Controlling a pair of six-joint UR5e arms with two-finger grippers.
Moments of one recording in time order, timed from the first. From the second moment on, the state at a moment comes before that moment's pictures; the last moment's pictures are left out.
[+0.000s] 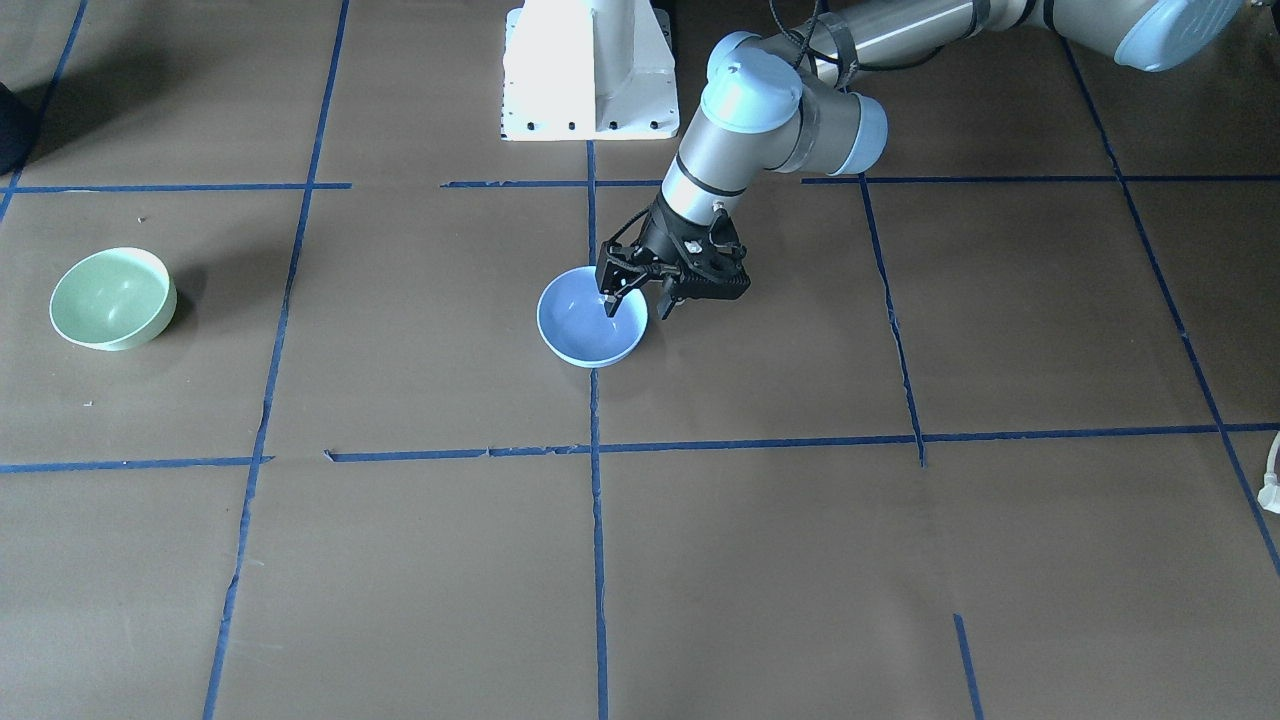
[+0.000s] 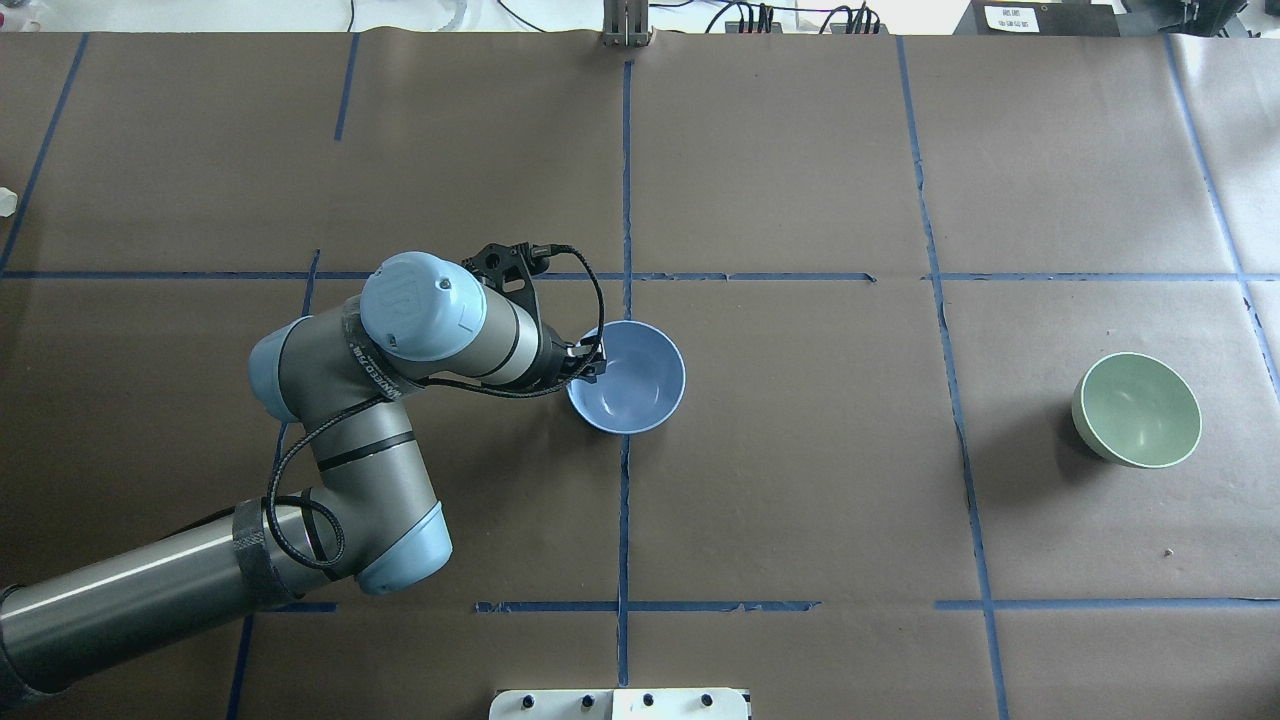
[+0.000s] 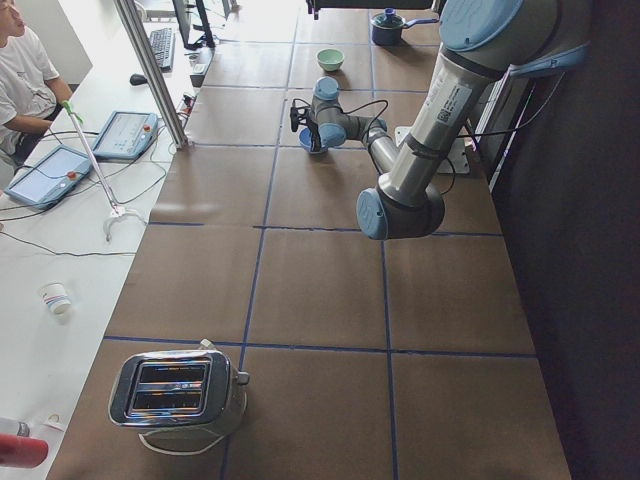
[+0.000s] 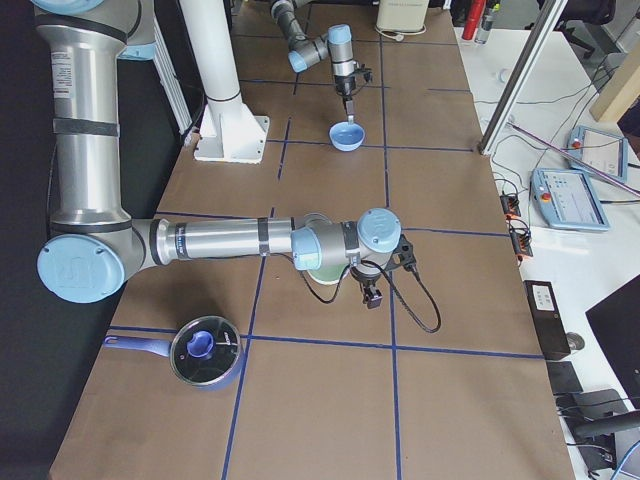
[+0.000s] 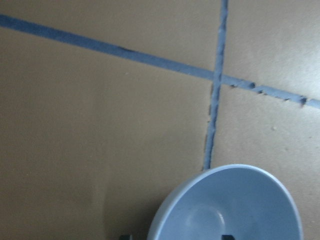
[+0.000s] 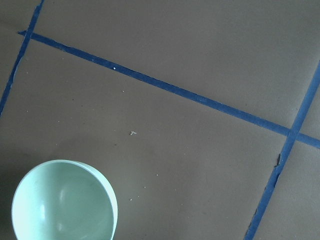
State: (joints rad) left arm -0.53 -2.20 -1.63 -2.04 -1.82 -1.47; right arm 1.42 -1.60 1.67 -1.47 2.48 -0.13
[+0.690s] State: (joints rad) left arm -0.57 -2.20 -1.70 -2.03 -1.81 -1.55; right arm 1.23 -1.71 1.64 -1.00 2.43 0.42
